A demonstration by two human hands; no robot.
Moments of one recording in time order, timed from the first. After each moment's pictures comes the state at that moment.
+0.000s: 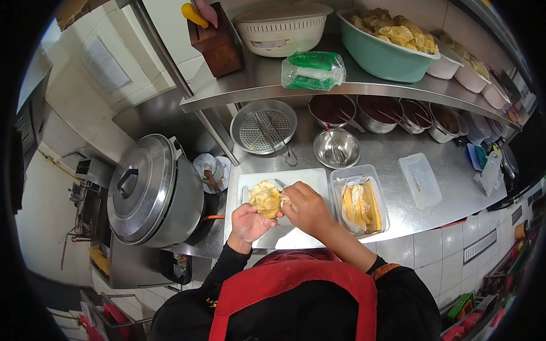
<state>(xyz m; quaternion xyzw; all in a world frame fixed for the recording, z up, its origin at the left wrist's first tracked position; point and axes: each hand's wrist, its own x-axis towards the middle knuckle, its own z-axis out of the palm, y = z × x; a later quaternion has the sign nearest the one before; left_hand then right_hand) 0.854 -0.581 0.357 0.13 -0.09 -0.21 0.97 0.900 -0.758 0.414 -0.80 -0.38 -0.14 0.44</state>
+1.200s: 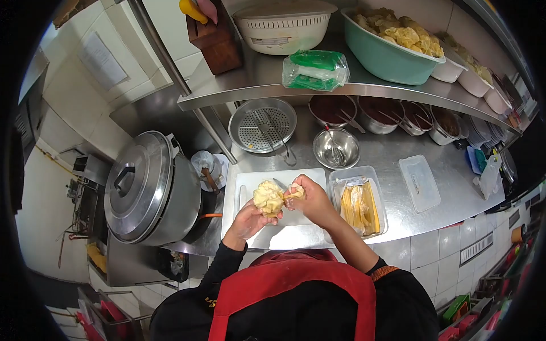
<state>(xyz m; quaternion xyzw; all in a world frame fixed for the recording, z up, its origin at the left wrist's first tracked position) 0.860 -0.580 0.365 0.37 -0.04 -0.17 0.91 0.927 -0.766 0.392 -0.59 -0.19 0.25 0.75</state>
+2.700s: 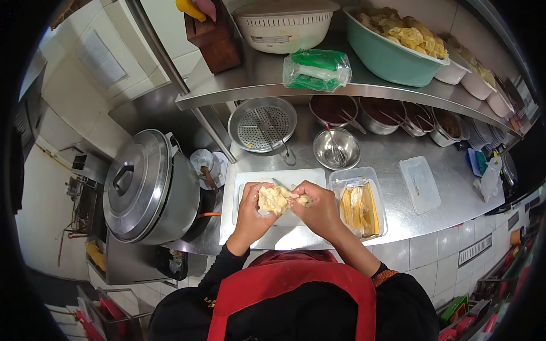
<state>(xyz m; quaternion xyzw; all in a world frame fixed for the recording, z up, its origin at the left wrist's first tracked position) 0.866 -0.606 0.396 0.81 -0.06 0.18 0.56 0.910 -0.772 0.428 -0.80 -0.21 0.04 0.56</state>
